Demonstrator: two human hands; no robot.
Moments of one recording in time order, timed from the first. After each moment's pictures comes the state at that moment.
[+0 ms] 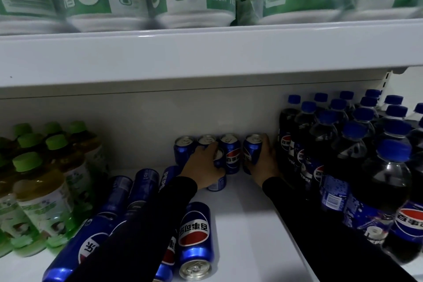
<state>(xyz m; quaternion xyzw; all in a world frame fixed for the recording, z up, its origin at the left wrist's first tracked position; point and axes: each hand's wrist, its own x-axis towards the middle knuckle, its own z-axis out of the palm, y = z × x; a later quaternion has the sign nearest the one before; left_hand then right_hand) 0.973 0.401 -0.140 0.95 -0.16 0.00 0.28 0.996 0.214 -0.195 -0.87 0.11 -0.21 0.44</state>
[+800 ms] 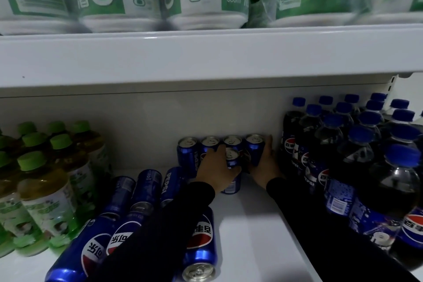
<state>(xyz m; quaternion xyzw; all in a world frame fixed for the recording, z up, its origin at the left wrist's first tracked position) 0.972 0.376 -0.151 0.93 -0.14 0.05 0.35 0.997 0.213 -0.192 -0.87 0.11 -0.15 0.45</state>
